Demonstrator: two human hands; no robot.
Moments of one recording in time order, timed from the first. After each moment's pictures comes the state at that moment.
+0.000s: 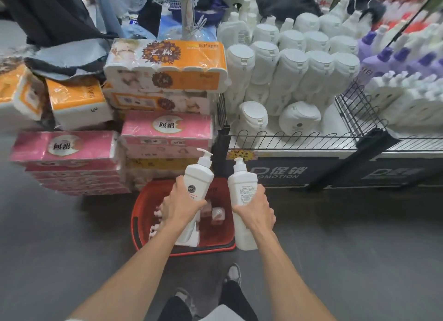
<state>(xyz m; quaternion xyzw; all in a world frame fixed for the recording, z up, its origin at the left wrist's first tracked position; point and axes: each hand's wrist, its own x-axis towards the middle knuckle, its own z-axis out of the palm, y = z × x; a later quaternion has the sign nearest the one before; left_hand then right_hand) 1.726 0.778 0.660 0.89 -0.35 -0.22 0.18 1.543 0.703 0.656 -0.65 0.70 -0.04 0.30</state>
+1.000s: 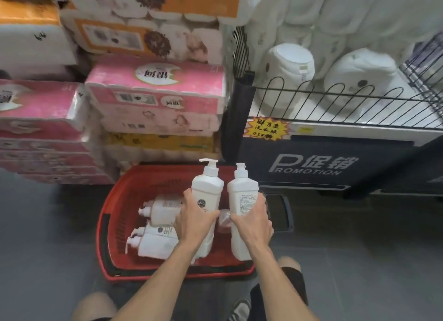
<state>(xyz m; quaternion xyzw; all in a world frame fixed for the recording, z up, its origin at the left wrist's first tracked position) 1.706 0.731 0.332 0.89 -0.27 -0.24 0.29 1.573 0.665 0.323 -0.65 0.68 -0.13 0.32</state>
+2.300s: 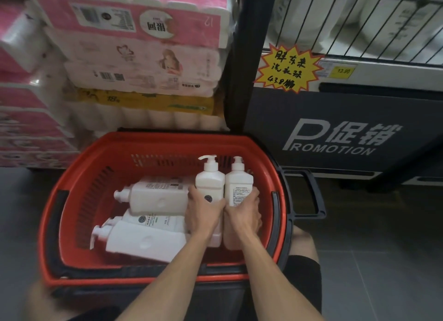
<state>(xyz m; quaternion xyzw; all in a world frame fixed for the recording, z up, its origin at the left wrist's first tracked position) 1.687 0.692 0.100 0.89 -0.20 -0.24 0.35 1.598 0.647 0.096 -0.62 0.68 -0.16 0.36</state>
